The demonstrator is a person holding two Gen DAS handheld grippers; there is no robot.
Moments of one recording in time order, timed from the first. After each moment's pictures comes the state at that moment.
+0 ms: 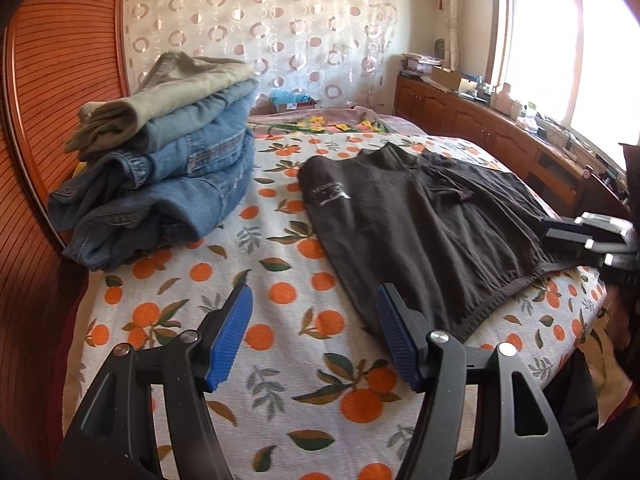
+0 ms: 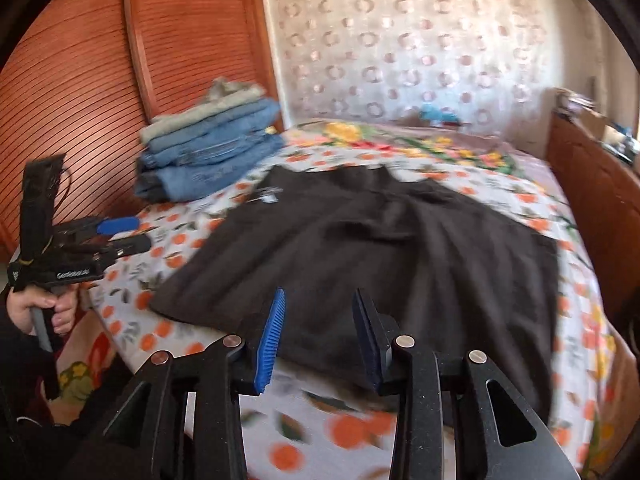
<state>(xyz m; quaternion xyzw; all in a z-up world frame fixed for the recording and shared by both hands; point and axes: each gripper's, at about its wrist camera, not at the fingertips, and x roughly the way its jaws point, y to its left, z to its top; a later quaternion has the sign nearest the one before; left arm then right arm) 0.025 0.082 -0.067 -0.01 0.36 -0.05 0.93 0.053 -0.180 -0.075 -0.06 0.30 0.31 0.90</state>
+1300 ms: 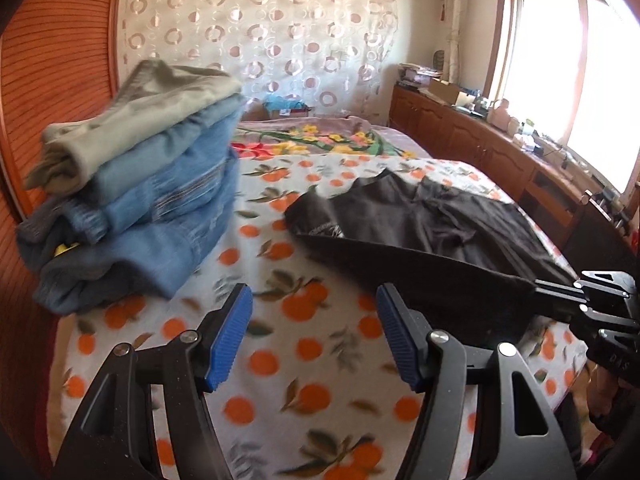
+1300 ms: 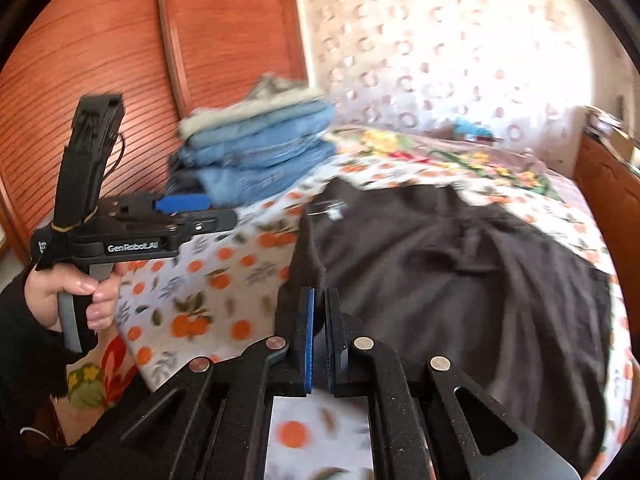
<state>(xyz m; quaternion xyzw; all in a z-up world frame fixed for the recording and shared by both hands) 0.079 0.074 -0.055 -0.04 0.35 -0.08 0.93 0.053 -0.154 -0.070 -0.06 0.28 0.31 0.91</state>
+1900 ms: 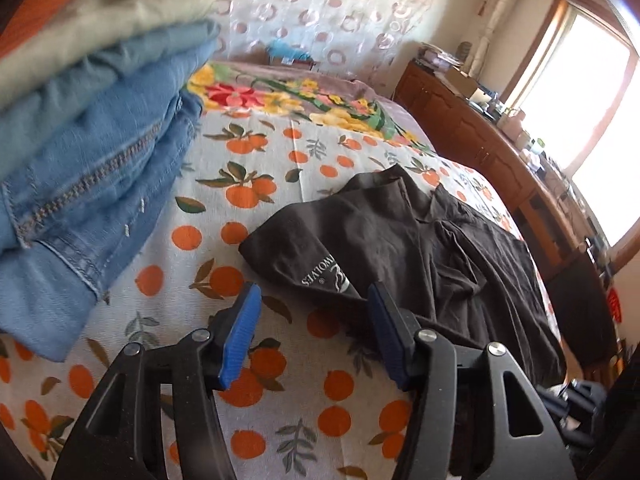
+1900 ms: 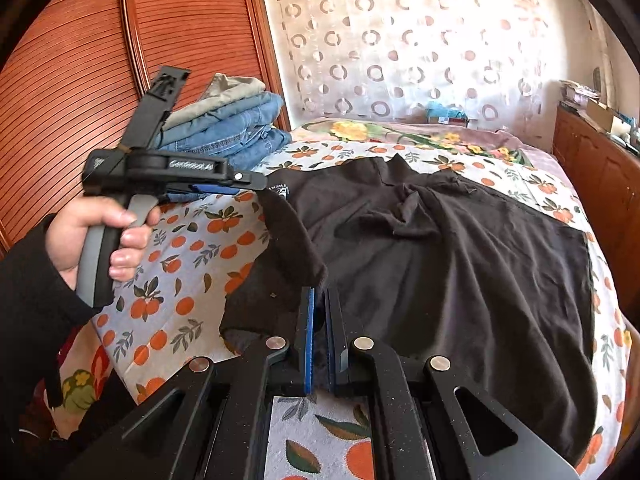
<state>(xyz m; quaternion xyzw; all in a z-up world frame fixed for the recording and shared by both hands) 0.178 0.063 -0.084 -0.14 0.44 -0.09 0.88 0.054 -0.187 -0.083 -0.04 0.30 0.29 0.91</state>
